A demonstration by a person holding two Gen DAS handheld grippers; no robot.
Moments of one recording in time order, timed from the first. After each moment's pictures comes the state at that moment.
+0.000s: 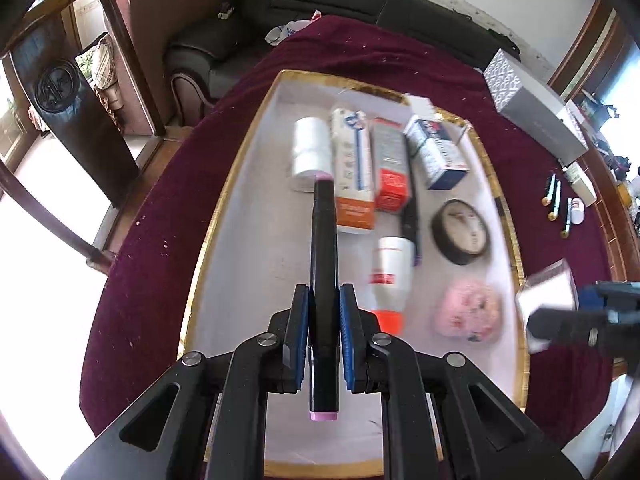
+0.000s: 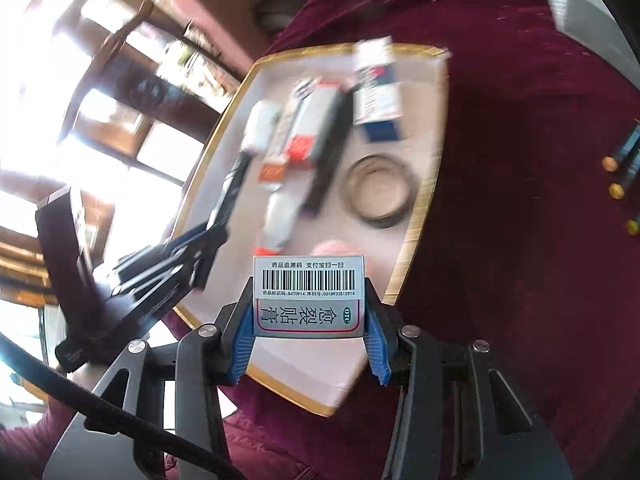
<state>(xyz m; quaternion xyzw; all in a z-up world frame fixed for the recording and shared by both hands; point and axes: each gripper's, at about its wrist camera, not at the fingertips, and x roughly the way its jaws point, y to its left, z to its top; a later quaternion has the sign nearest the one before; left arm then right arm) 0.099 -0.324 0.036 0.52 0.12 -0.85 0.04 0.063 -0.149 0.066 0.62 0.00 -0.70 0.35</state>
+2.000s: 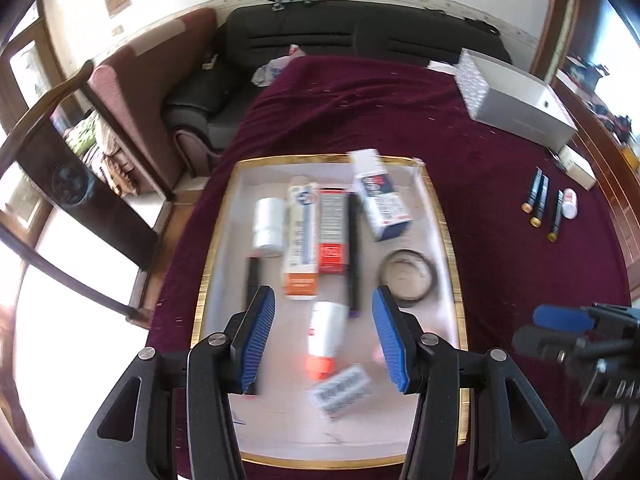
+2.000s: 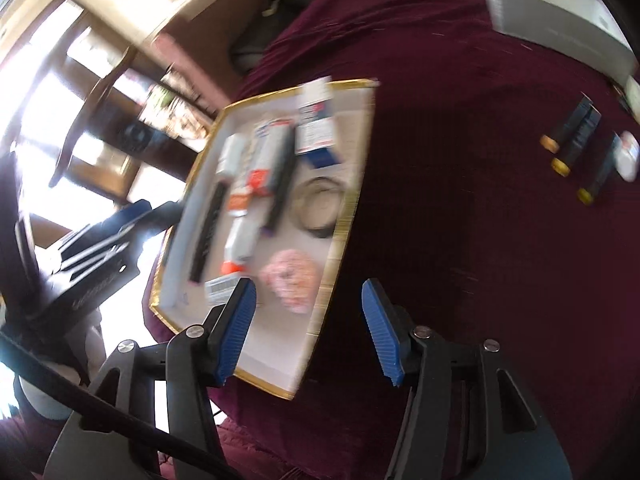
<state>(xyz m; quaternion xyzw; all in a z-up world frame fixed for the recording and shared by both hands) 0.073 -0.242 0.115 0.49 0.02 -0.87 0.06 0.055 -0.057 0.079 0.58 -0.07 -0.76 0.29</state>
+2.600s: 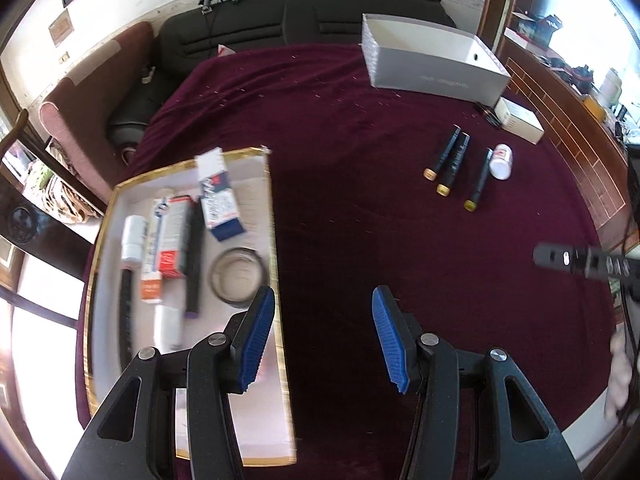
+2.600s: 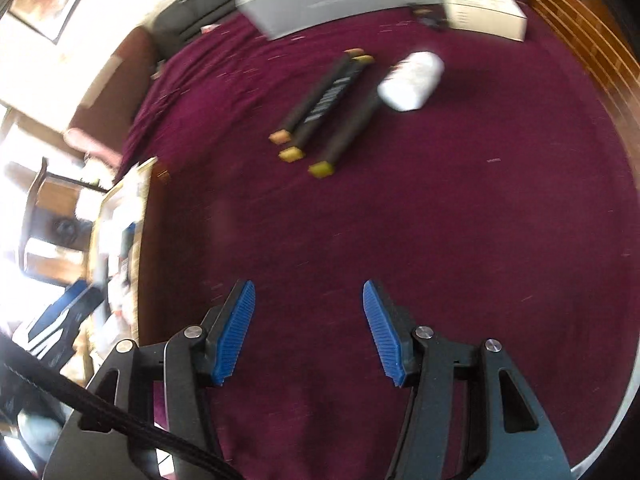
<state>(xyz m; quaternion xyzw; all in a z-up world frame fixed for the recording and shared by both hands) 0.051 -0.091 0.109 0.52 -0.01 -0.86 -0.01 0.007 0.173 0.063 0.59 -0.15 -0.79 0.13</state>
